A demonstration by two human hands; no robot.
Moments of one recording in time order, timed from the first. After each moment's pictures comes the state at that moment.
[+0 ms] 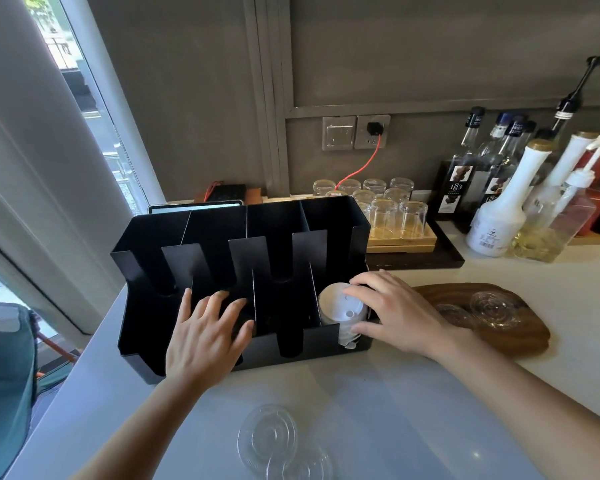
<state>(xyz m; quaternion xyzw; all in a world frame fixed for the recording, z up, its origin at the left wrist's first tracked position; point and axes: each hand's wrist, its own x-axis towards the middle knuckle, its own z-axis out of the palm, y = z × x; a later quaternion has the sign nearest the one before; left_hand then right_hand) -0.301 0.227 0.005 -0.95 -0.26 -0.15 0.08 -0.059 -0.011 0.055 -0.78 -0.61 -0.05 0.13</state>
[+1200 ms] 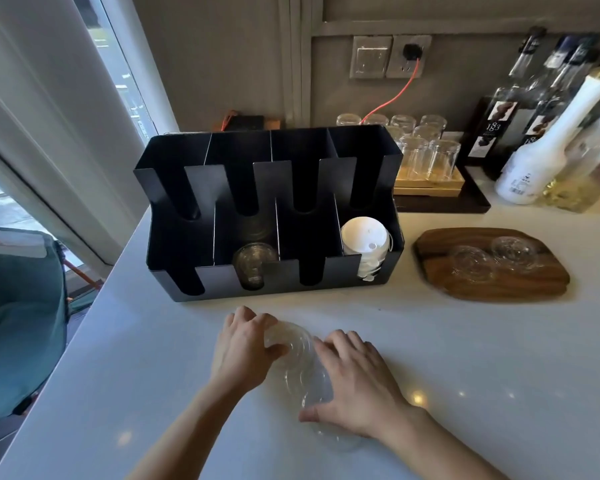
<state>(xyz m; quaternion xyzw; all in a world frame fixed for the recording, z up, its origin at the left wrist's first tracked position) -0.355 0.133 -0.039 -0.89 -0.39 0.00 -0.23 -0.241 -0.037 -0.026 -0.82 -0.56 0.13 0.06</state>
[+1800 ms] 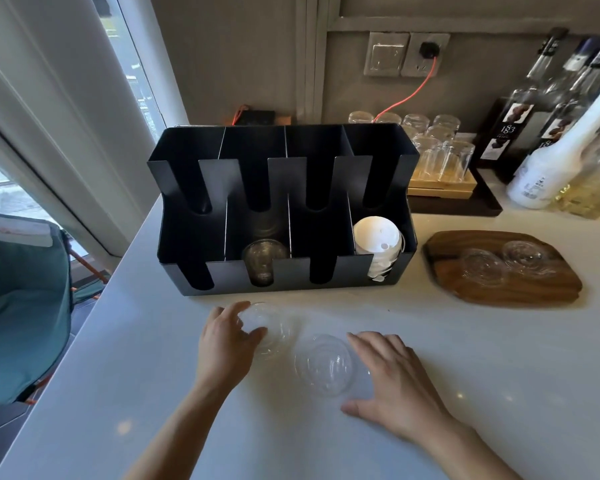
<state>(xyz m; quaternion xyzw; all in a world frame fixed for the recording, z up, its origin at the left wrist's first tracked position) -0.377 0.145 -0.030 -0.77 -0.50 -0.13 -0.37 -0.218 -0.069 -0.042 -0.84 -0.51 0.12 0.11</state>
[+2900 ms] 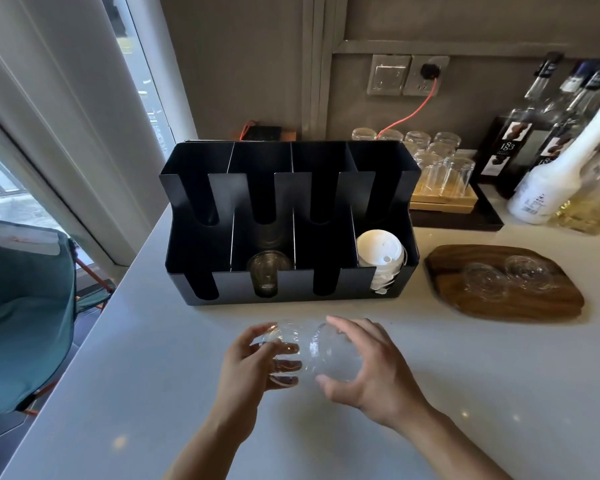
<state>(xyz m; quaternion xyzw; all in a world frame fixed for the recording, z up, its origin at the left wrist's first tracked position) -0.378 0.105 -0.012 -0.48 -0.44 -0.21 -0.73 -0.231 -0.034 -0.006 -0.80 -0.48 0.15 0.34</state>
